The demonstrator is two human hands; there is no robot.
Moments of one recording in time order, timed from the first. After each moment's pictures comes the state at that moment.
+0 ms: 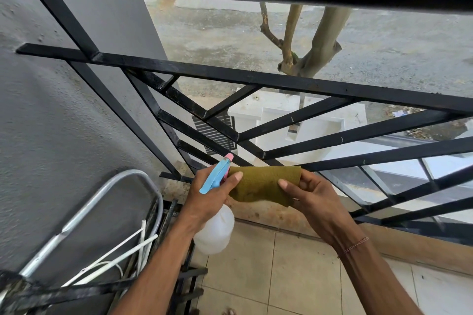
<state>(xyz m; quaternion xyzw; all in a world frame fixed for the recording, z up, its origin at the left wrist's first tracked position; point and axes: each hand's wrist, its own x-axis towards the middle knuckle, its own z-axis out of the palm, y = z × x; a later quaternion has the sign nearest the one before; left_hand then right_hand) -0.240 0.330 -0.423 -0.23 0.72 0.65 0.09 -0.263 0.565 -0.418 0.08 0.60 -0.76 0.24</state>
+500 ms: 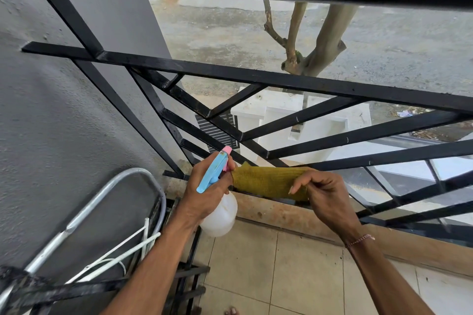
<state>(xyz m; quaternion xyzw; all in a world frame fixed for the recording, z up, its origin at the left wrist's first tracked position) -0.244 0.321 -0.409 -0.11 0.76 0.64 0.02 -0.270 0.574 -0.422 -0.13 0.75 -0.64 0.09</state>
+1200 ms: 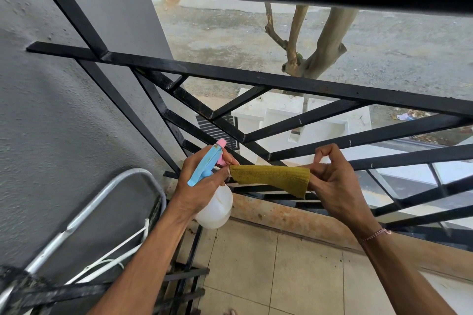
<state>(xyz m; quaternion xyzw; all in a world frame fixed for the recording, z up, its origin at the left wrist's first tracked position) -0.244 0.316 -0.382 -0.10 0.76 0.65 -0.02 -0.284 0.578 -0.403 -0.08 0.76 -0.64 0.10</state>
